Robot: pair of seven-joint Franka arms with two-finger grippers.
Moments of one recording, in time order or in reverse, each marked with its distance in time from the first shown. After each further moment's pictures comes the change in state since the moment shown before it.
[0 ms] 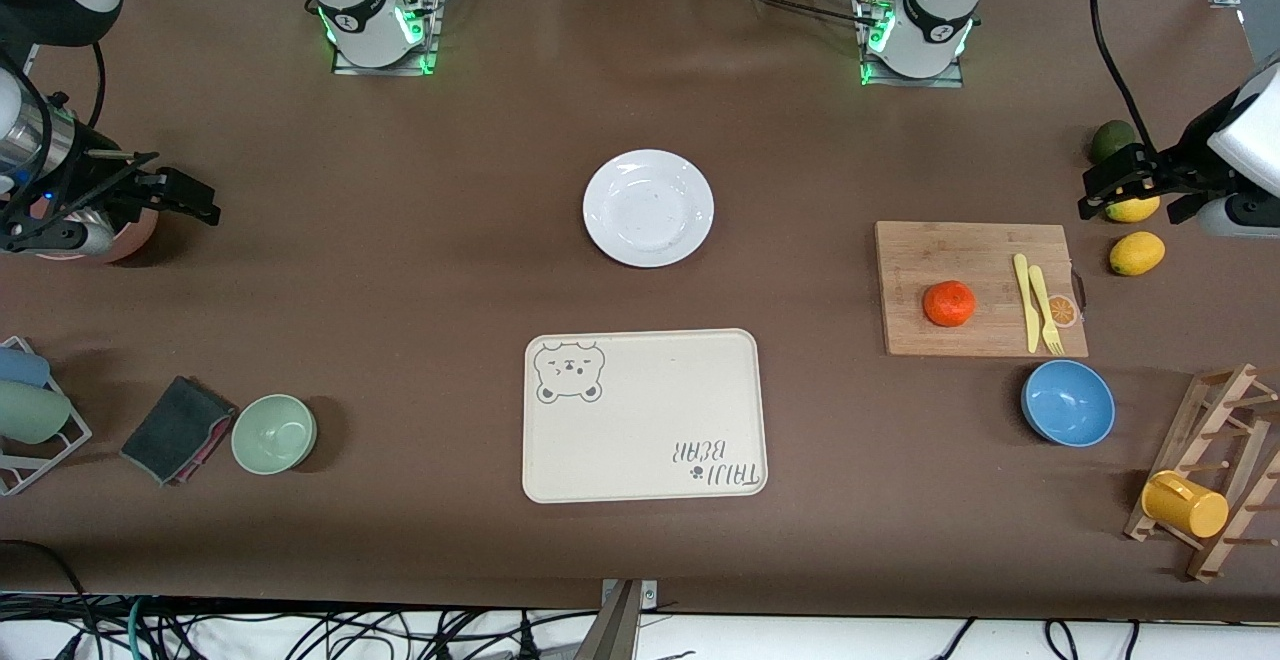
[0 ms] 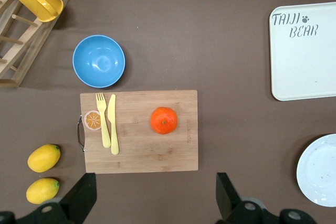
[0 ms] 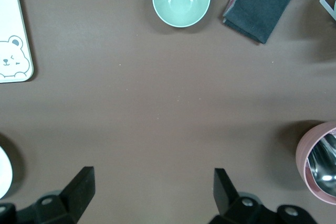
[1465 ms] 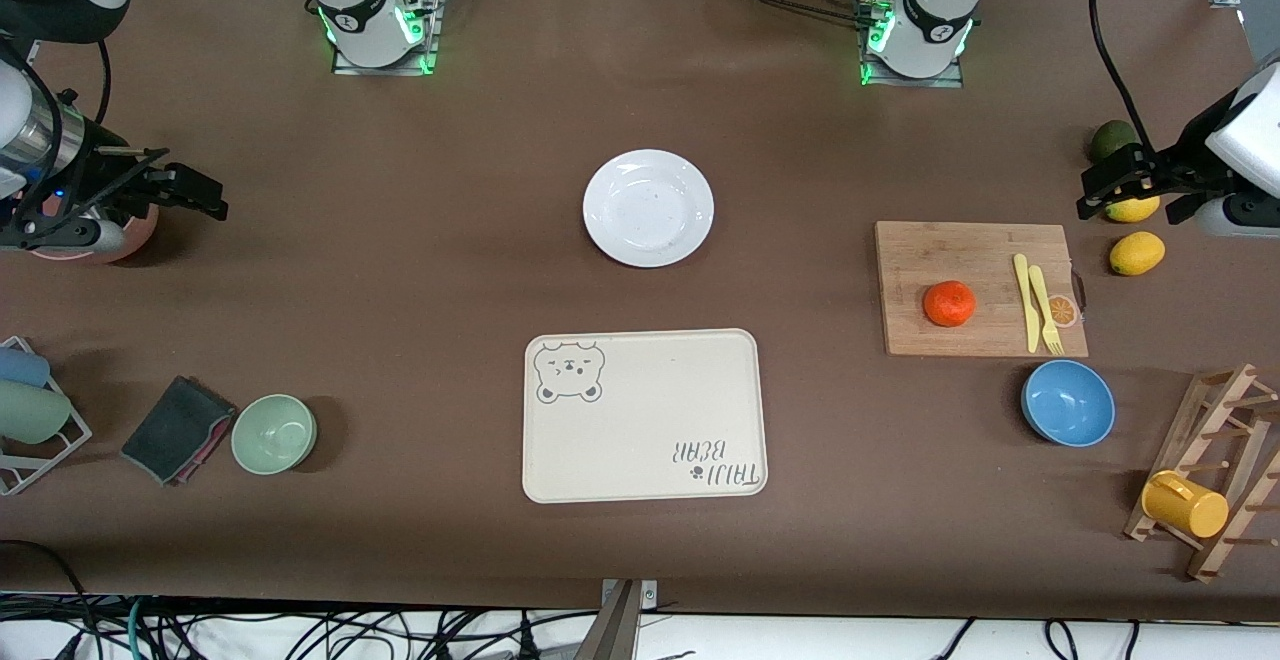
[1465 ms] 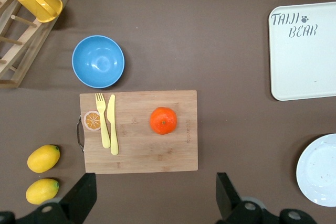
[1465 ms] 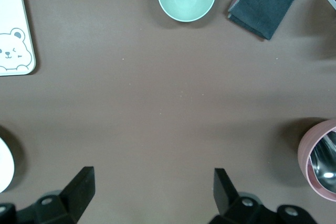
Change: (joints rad) left arm -0.001 0.002 0.000 0.001 0.000 0.000 0.000; right arm 0.001 -0.002 0.013 0.000 0.000 -0.020 0.000
